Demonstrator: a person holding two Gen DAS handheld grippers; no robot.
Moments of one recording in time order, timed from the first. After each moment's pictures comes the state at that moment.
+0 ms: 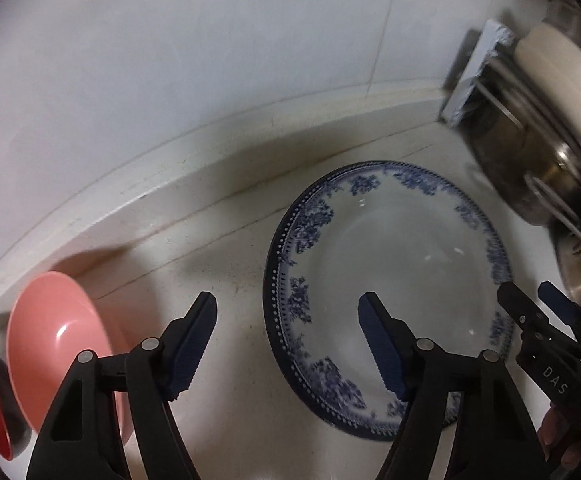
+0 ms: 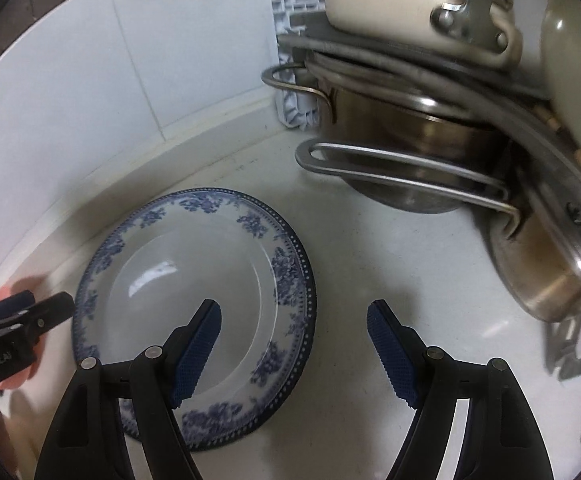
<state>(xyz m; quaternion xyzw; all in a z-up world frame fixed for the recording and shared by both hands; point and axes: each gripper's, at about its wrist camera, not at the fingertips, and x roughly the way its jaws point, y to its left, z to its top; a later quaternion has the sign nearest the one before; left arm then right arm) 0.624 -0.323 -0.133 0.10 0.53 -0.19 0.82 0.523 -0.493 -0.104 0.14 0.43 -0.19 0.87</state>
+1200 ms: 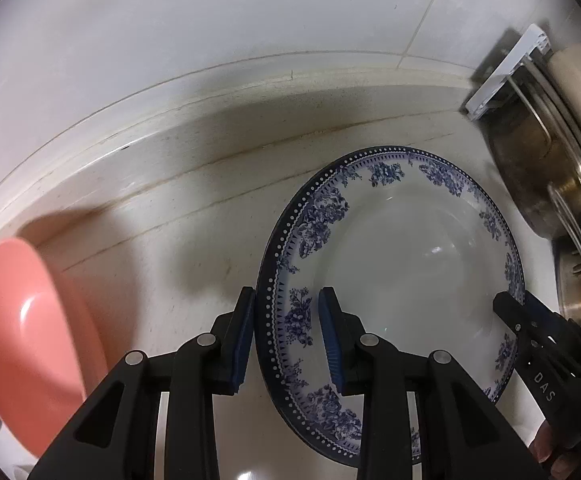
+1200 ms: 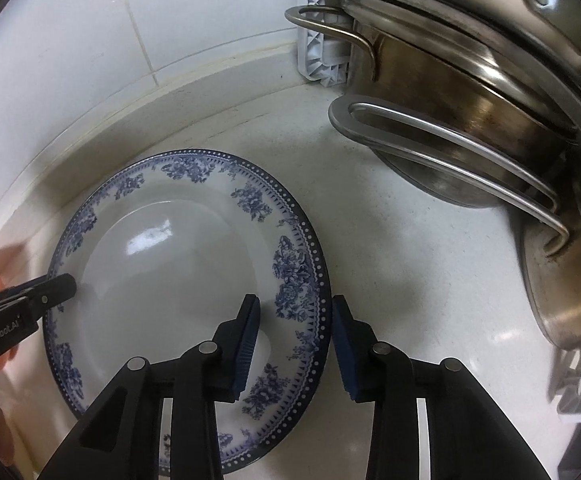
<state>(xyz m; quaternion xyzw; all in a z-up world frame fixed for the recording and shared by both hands) 0.639 -0.327 -0.158 0.05 0.59 -0.18 0.79 0.559 -0.489 -0.117 0.12 0.51 -0.16 0.84</state>
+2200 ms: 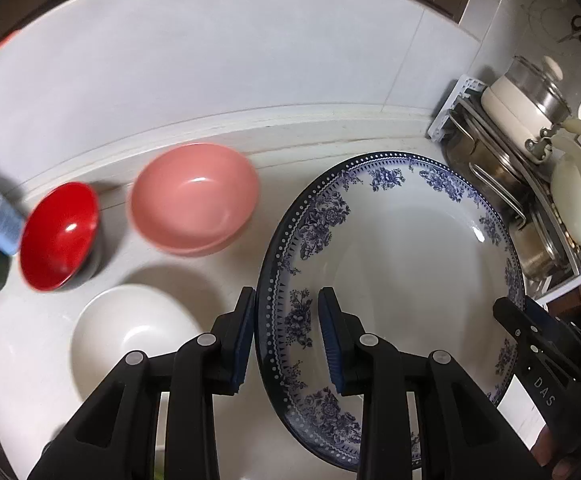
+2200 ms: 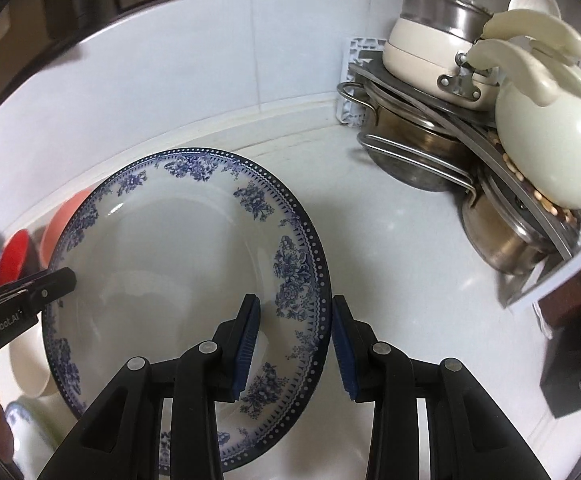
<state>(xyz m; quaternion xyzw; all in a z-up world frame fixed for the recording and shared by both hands) 0.490 -0.199 -0.060 0.01 0.51 -0.16 0.84 0.434 -0.394 -0.031 0.08 0.45 -0.14 0.88</state>
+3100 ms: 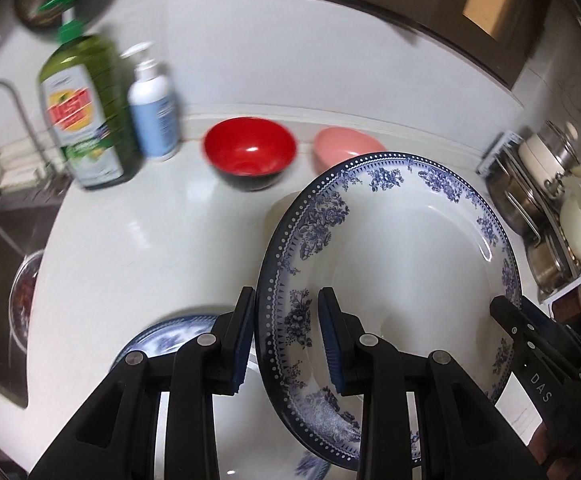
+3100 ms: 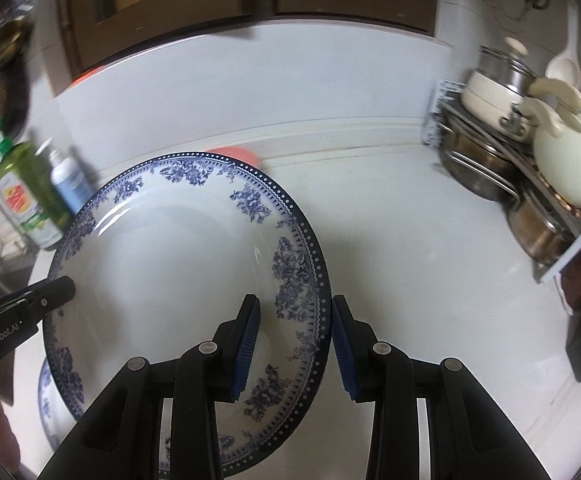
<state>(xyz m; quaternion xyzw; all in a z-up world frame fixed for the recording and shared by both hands) 0.373 -0.013 -0.034 -0.07 0.49 -0.06 0.87 0.346 -0.246 -0.002 0.03 0.42 -0.05 0.91</state>
